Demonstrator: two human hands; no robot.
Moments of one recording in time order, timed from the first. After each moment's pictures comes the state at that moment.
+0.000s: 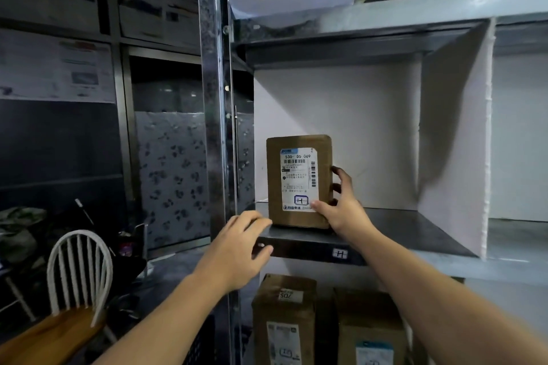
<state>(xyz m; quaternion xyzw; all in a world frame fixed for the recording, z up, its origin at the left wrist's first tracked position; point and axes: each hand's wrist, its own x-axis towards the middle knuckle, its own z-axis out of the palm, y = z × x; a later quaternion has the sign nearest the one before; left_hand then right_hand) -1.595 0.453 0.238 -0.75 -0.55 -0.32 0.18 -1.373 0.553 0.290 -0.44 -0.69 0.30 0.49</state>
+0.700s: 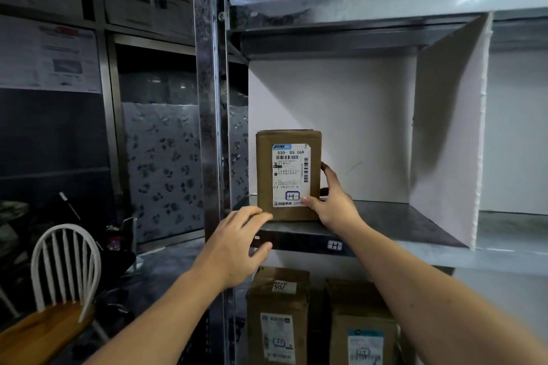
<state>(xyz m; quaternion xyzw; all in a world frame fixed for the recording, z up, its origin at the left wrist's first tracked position) -1.597 0.458 0.231 -0.76 -0.52 -0.34 0.18 -1.387 0.563 0.286 -0.49 -0.71 0.23 0.45</state>
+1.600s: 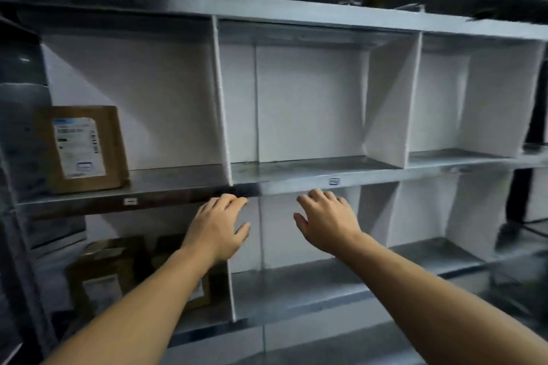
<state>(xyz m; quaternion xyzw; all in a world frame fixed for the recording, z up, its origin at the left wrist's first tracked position) -1.277 0.413 0.212 -0.80 -0.50 -0.29 0.13 -1.035 0.383 0.225 -0.62 -0.73 -0.20 0.19</state>
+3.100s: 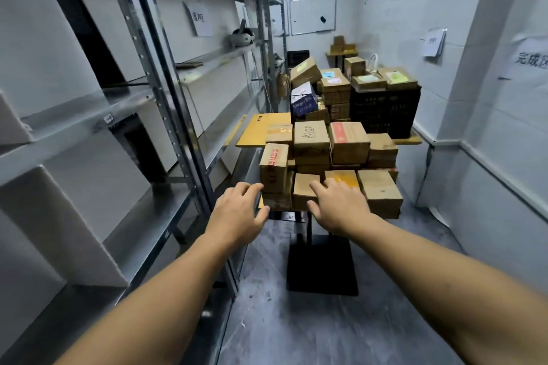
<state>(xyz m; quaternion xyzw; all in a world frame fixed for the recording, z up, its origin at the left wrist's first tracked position) -0.297 0.334 0.090 -0.98 0.03 -0.17 -0.10 -0.251 0.111 0.102 -0.98 -0.18 -0.07 0.04</state>
